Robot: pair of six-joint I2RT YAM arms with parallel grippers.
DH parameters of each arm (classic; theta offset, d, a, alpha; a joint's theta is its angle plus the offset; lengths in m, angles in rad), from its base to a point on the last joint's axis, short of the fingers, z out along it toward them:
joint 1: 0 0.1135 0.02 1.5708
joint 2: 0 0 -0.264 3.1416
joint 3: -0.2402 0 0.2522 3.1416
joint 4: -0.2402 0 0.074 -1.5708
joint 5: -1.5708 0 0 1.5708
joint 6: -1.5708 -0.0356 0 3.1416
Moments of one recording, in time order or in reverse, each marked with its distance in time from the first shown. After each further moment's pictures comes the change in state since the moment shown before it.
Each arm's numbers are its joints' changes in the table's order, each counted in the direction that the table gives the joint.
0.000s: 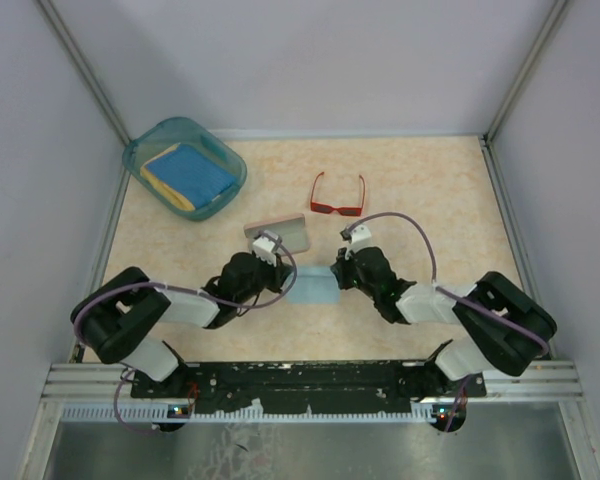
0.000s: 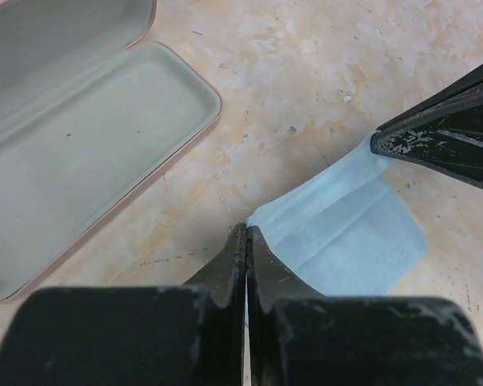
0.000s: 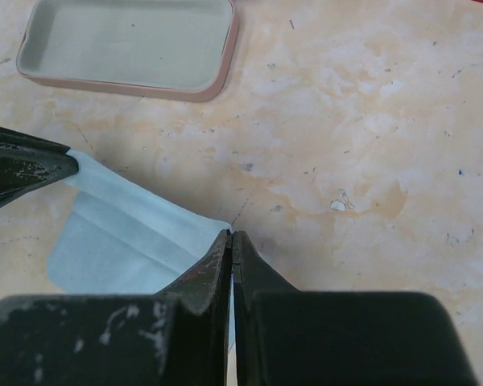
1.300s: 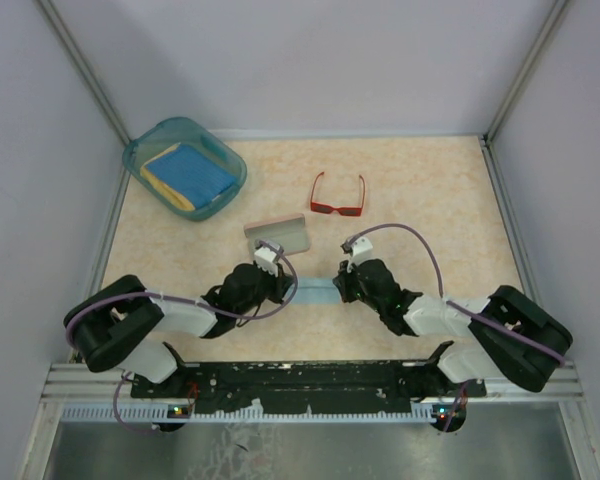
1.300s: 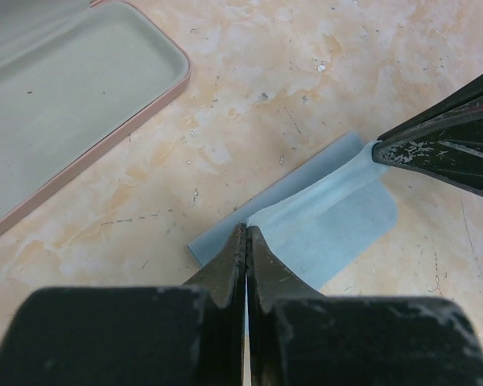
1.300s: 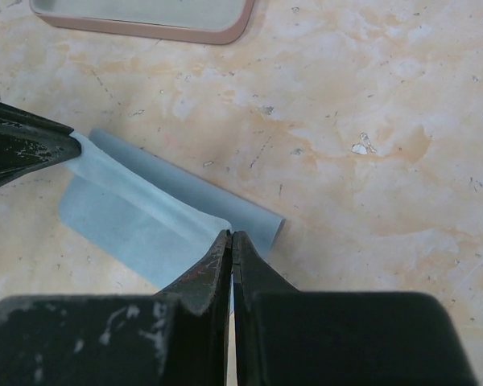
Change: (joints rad) left arm -0.095 0.064 0.052 -0.033 0.070 0.059; right arm 0.070 0.117 0.085 -0.063 -0.022 -0.006
